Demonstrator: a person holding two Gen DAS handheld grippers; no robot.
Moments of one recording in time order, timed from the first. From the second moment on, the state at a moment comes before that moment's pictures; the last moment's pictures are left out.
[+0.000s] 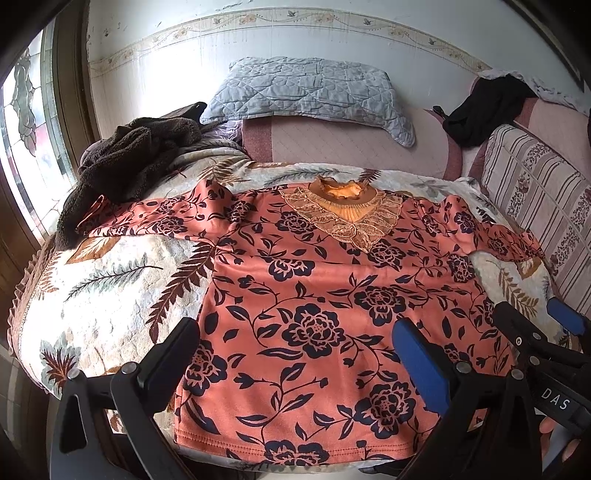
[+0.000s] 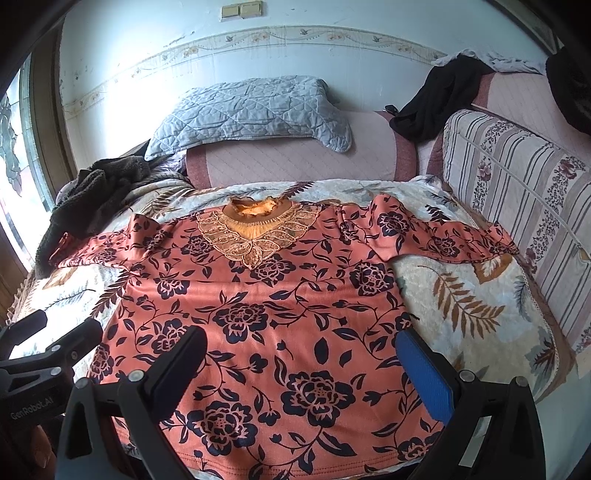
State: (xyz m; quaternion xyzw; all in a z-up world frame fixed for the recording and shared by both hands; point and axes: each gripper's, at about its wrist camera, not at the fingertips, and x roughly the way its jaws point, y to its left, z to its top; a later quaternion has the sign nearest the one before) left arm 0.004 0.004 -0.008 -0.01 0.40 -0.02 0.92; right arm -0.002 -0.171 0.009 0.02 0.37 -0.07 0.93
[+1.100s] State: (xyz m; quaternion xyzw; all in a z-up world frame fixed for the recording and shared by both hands) left arm 0.016 0.001 -0.011 -0.01 0.40 -0.02 0.92; right arm 0.010 -0.173 0.006 0.02 0.37 -0.07 0.93
